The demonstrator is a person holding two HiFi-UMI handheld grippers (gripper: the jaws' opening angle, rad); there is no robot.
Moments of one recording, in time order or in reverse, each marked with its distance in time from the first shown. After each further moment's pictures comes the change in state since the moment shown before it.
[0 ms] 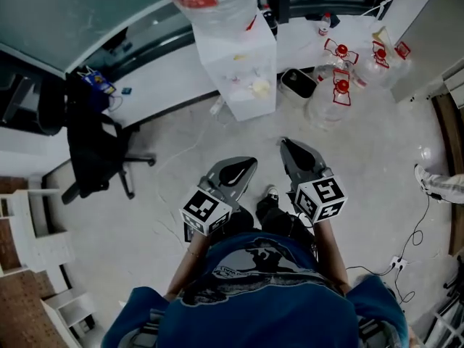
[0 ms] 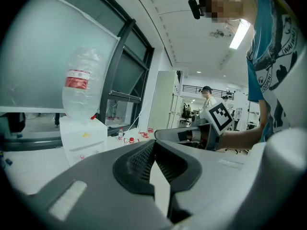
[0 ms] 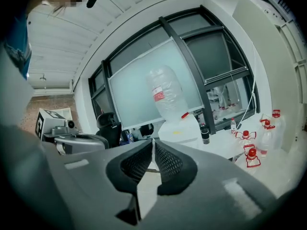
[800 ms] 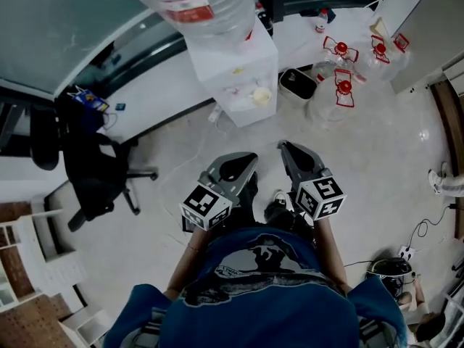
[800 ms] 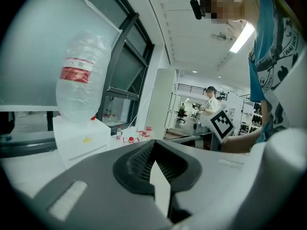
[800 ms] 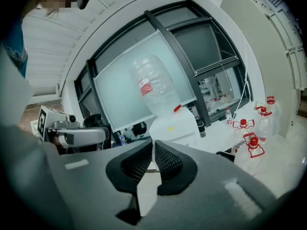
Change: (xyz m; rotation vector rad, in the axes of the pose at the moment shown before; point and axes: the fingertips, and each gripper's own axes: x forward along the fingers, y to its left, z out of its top) left arm 0.030 0.088 0.007 -0.015 0.049 -0.091; right arm 0.076 -0.031 -0.014 0.110 0.031 -0.081
